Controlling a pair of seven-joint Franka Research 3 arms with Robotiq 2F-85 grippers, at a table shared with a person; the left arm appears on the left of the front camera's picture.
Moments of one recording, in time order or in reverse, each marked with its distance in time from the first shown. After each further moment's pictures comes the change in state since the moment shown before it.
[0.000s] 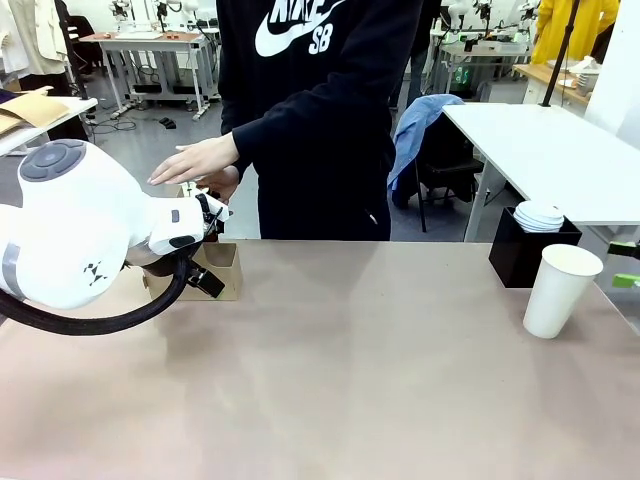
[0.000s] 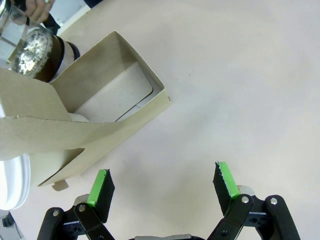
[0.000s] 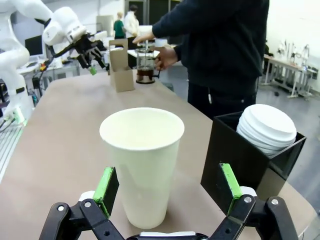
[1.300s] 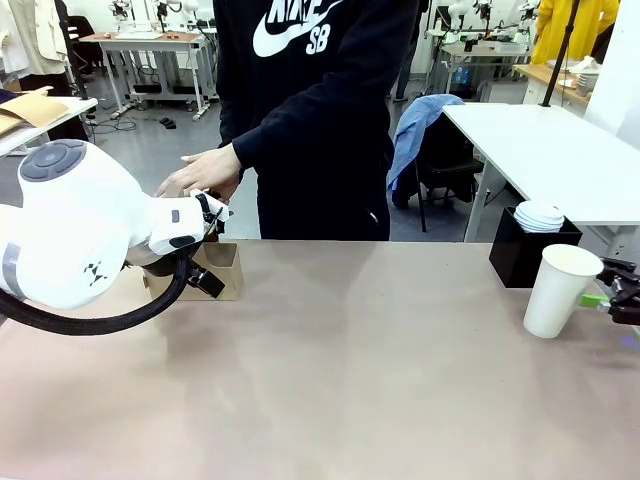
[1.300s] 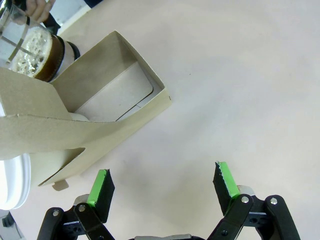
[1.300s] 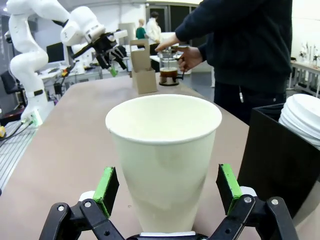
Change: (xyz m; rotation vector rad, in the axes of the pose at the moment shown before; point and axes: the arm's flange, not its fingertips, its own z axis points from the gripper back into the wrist) left arm 0.000 0.000 0.000 0.000 0.000 0.000; right arm -0.036 0.004 -0.044 0.122 -0.035 -0.066
